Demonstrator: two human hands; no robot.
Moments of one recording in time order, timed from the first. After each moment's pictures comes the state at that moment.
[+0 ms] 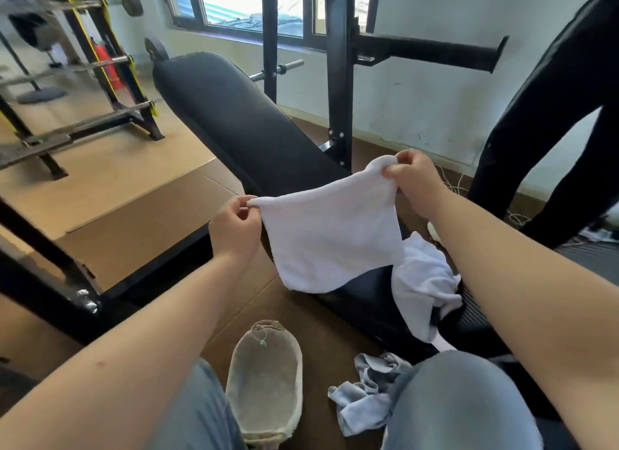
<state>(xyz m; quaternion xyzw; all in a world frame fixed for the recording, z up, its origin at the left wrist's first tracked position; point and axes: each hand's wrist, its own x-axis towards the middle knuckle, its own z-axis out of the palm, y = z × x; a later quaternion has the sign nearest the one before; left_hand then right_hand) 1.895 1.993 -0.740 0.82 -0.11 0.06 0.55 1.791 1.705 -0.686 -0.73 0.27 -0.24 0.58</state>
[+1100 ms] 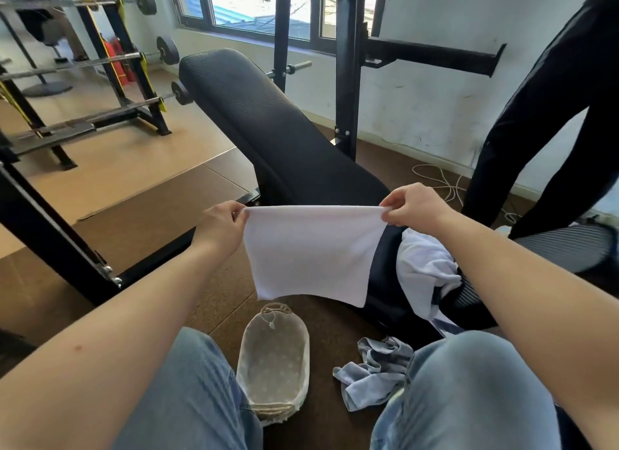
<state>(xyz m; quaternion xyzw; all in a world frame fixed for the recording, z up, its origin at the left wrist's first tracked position) 1.894 2.088 -0.730 0.92 -0.19 0.02 0.33 1.730 1.762 -0.704 -0.91 0.25 -0.07 0.32</state>
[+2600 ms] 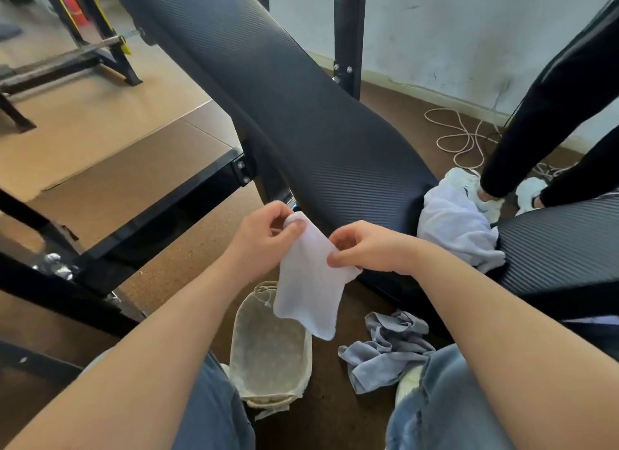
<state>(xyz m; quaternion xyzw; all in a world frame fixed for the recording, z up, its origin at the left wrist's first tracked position) 1.881 2.017 -0.832 0.83 -0.33 -0.12 0.44 1.772 1.822 -0.827 -0.85 0.12 0.18 0.48</state>
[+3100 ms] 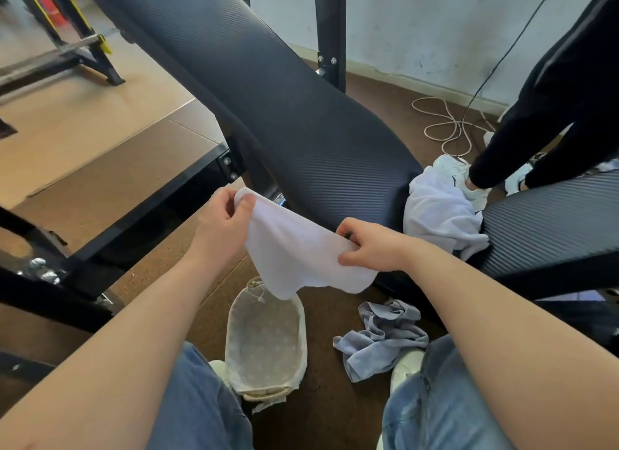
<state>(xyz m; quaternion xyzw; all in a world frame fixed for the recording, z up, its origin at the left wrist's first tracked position) 1.896 2.024 -0.837 0.86 -0.20 -0.05 0.47 1.747 1.803 -0.850 -0.90 0.17 0.16 0.36</state>
